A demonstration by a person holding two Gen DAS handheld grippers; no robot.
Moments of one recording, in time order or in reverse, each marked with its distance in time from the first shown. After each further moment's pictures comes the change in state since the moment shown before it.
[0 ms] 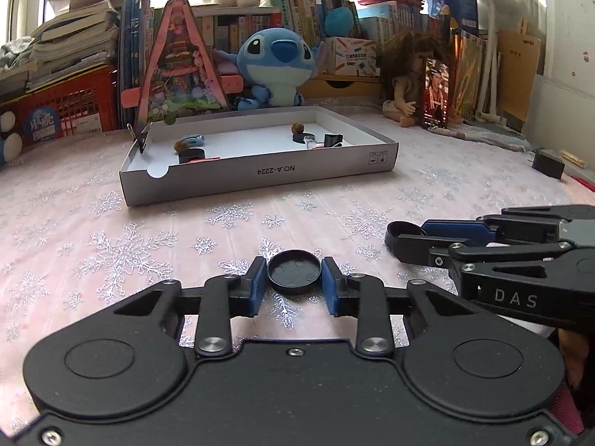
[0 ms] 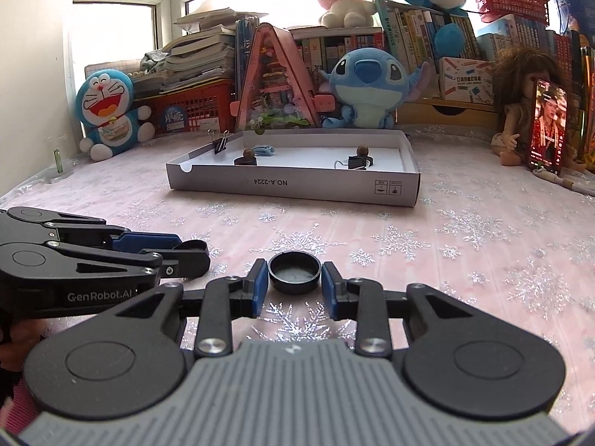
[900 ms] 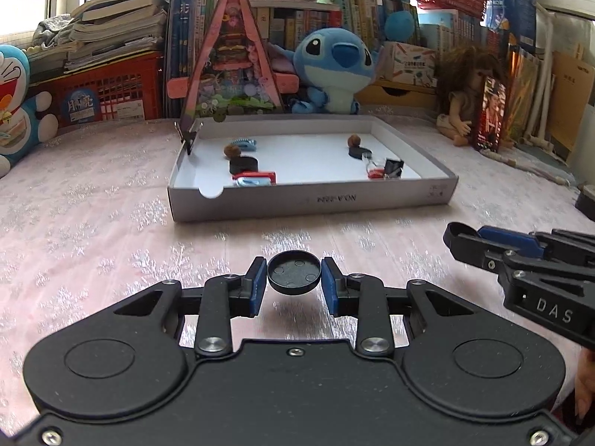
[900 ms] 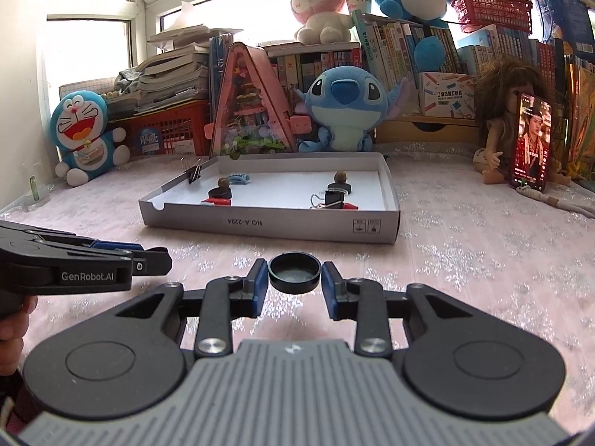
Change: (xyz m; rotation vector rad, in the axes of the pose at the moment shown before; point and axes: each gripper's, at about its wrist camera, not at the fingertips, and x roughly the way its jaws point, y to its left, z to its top) left arm 0.016 0.029 0.043 -0.108 0.045 0.119; right arm 0.012 -0.006 0.031 0.035 -0.030 -0.070
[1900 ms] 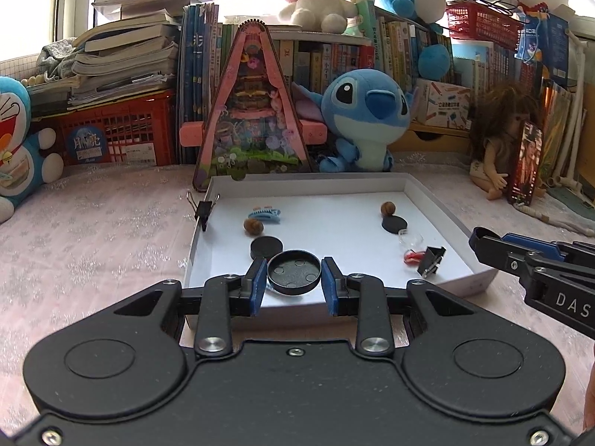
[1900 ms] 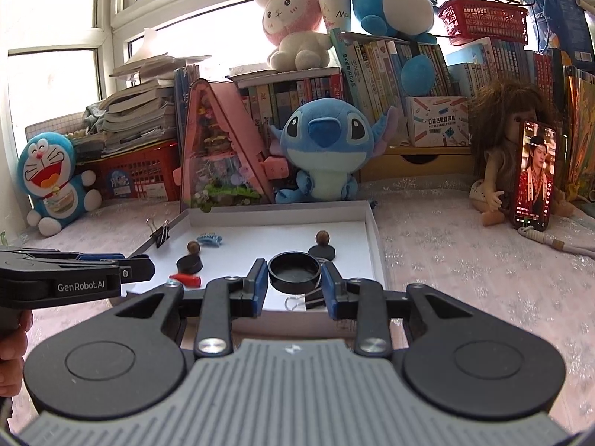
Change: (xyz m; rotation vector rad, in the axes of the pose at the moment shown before) left arm 0.041 0.012 0.080 -0.026 -0.051 0.060; right arm 0.047 -0.018 0.068 0.057 -0.040 -0.042
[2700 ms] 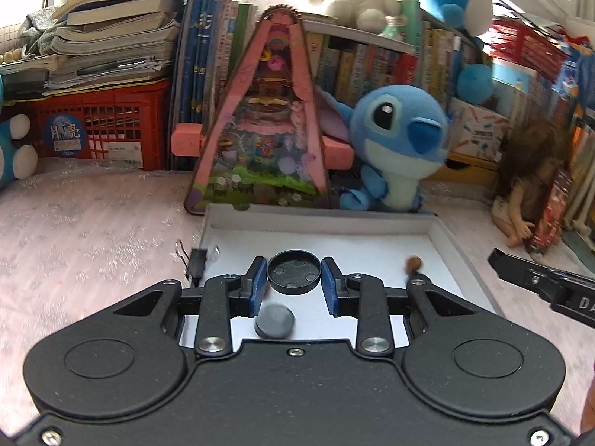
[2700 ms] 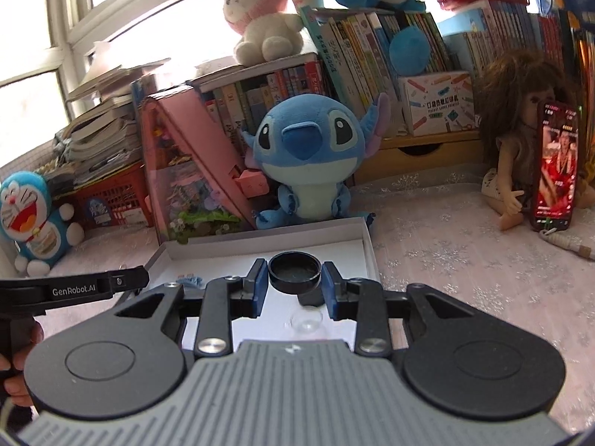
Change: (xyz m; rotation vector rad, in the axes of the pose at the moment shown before) left arm 0.083 0.033 0.070 -0.112 0.080 -0.027; right arm 0.075 -0.035 0.062 0.145 0.099 0.013
